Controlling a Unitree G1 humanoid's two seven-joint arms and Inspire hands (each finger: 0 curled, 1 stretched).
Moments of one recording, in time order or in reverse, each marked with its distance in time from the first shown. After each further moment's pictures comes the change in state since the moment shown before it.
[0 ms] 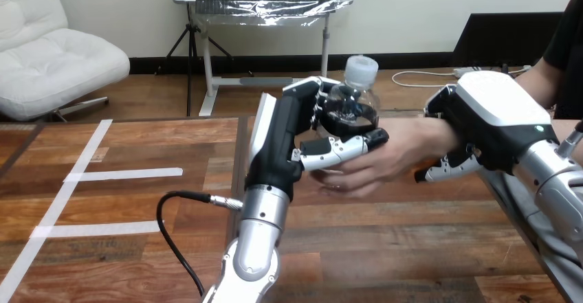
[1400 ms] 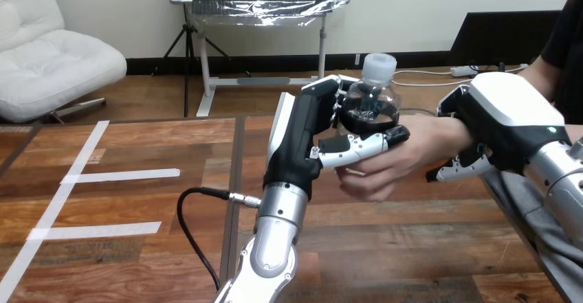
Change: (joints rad) left arm -0.045 -0.017 -0.066 0.043 -0.062 -0.023 0.020; right arm 0.013 -0.004 -0.034 0.000 -0.032 0.019 0.002
